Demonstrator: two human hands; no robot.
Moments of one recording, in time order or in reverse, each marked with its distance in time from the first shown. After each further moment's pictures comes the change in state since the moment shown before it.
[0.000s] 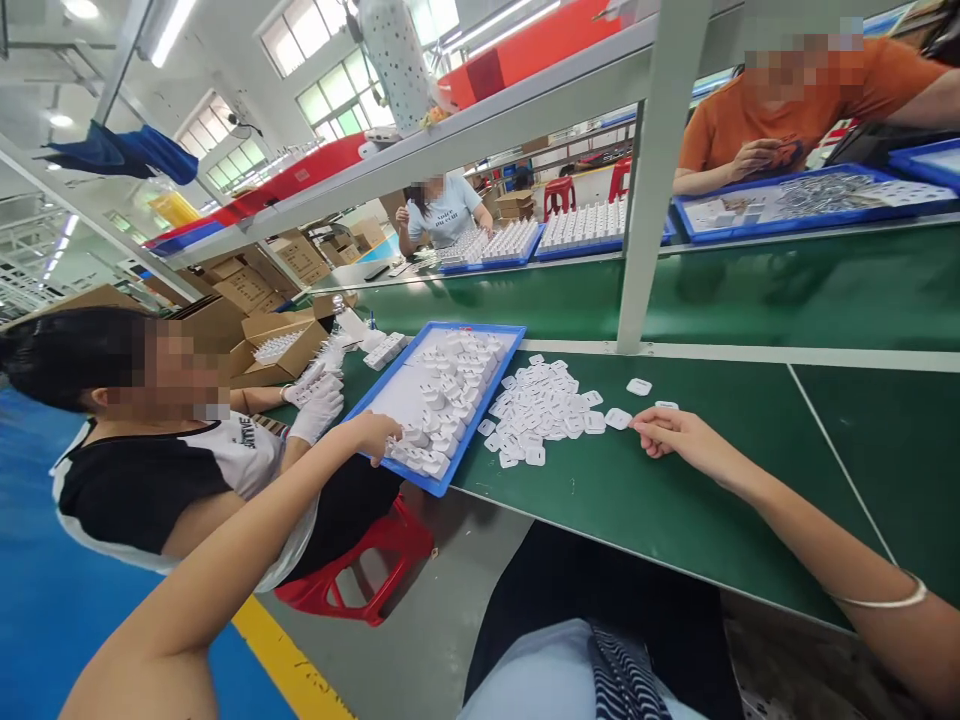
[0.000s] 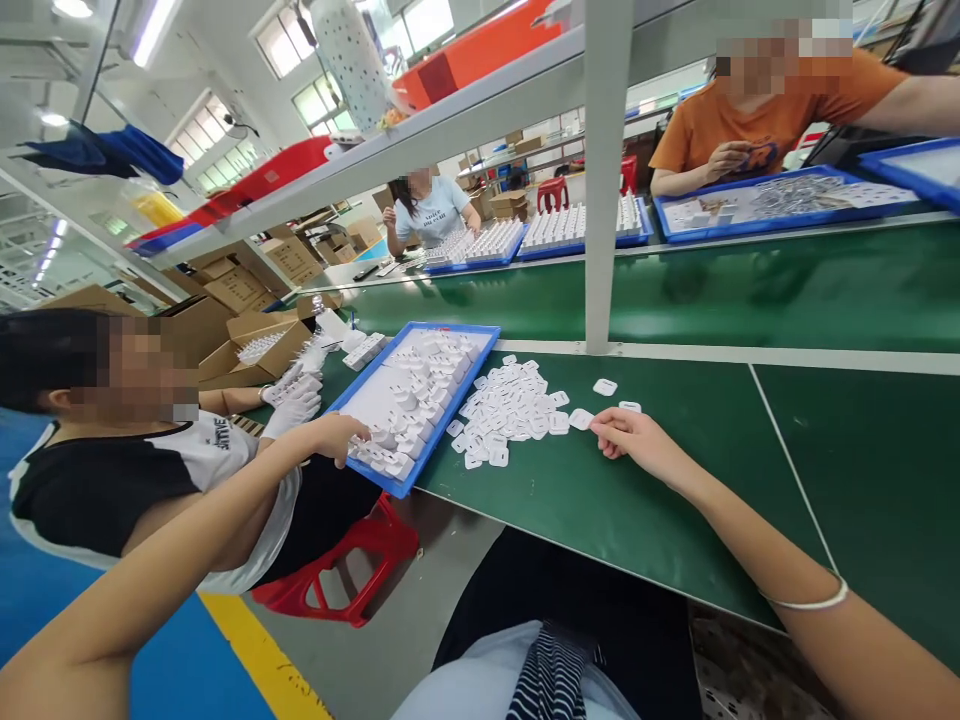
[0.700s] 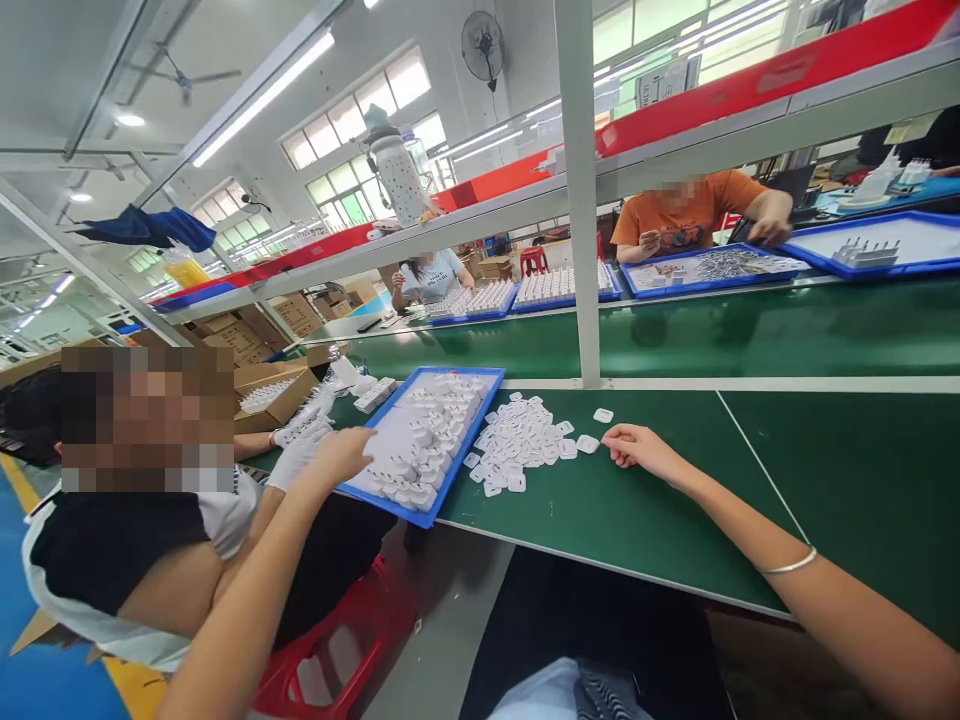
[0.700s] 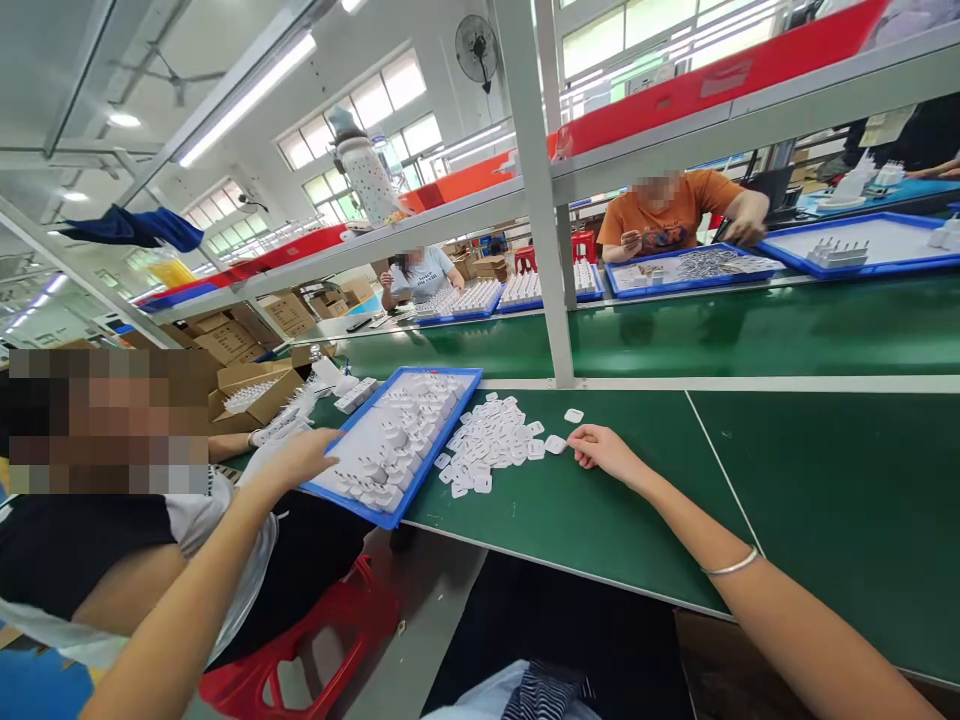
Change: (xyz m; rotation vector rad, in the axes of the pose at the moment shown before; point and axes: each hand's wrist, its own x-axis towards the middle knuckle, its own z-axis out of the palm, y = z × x) left_hand -0.067 0.021 -0.027 -0.092 0.454 -0.191; right_hand 0.014 -0.002 -0.001 0.051 0.087 -0.082
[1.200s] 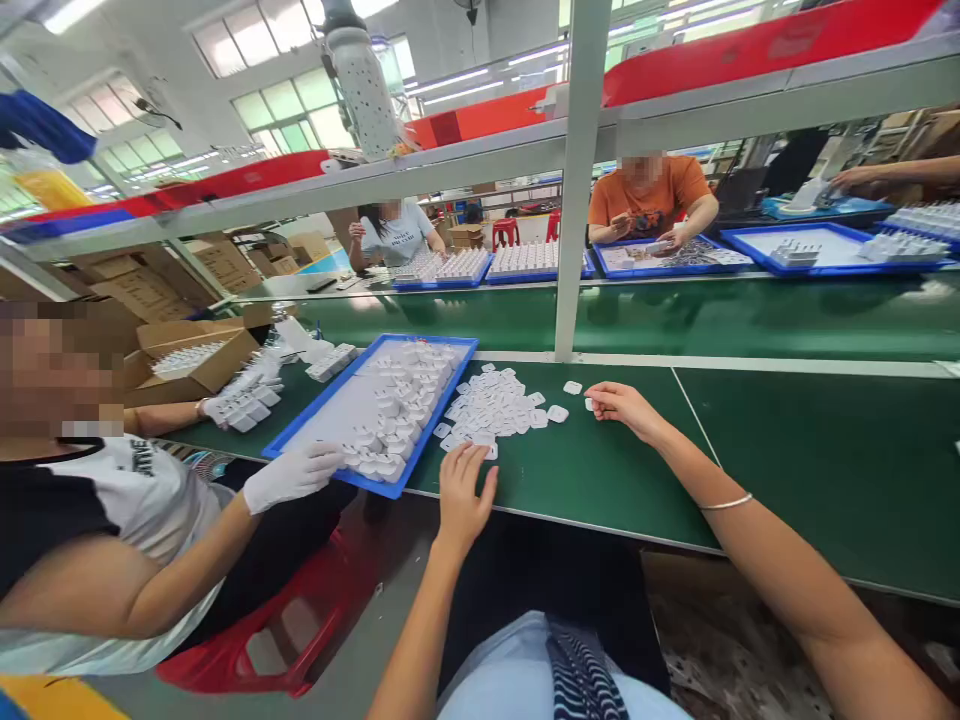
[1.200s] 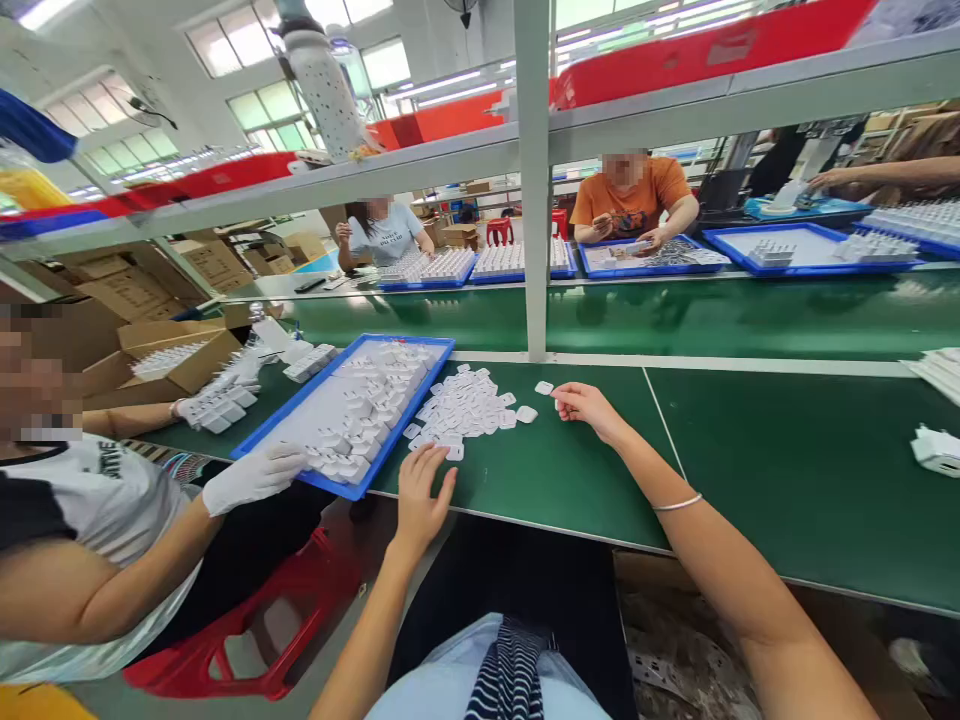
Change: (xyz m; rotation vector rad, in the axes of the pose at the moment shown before) left_hand -0.030 0.230 0.154 -0.782 0.964 0.401; right_hand 0.005 -0.003 -0.031 0.136 0.084 0.022
